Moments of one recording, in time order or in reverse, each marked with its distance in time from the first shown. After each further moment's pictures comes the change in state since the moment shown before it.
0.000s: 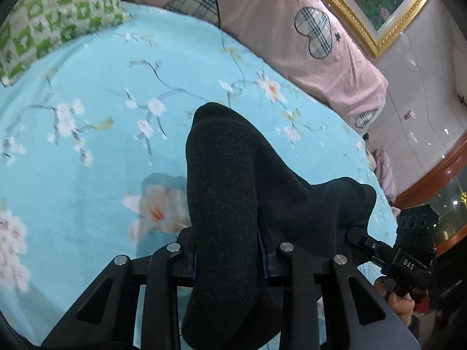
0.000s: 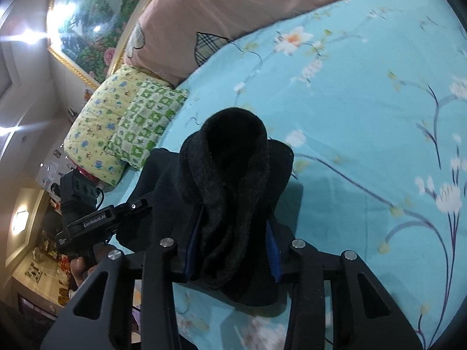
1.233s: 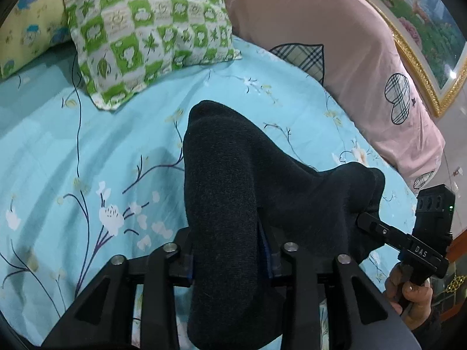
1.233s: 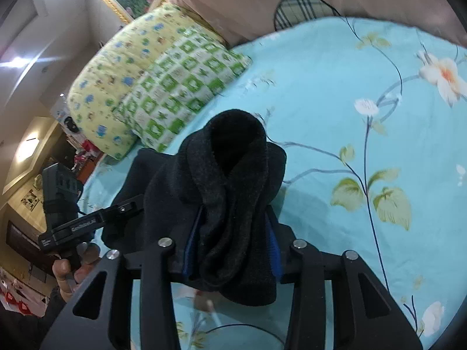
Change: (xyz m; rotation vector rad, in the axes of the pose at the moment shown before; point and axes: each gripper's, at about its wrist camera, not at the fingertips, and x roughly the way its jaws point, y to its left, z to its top) left arm -0.030 0.145 0.067 -0.203 -0.122 0.251; right arm 0.187 0.086 0.091 -0.288 0.207 0.094
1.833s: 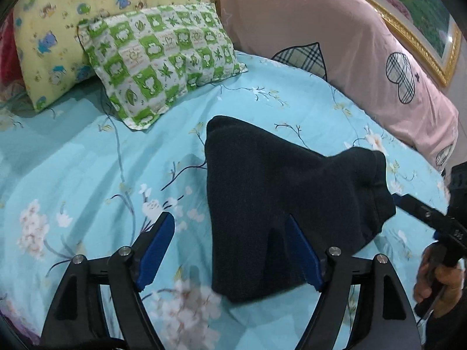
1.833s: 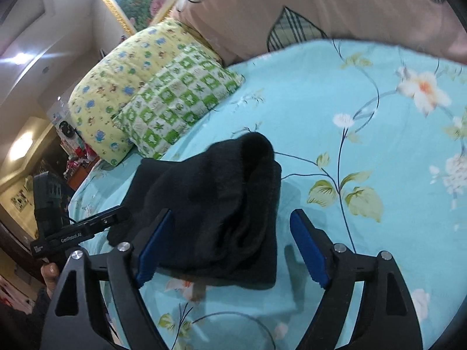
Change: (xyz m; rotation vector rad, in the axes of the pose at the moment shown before) left arm -0.047 -0.018 -0.027 0.148 -0.080 0.173; right arm -0.036 0.008 -0.017 -0.064 -0.113 -0.052
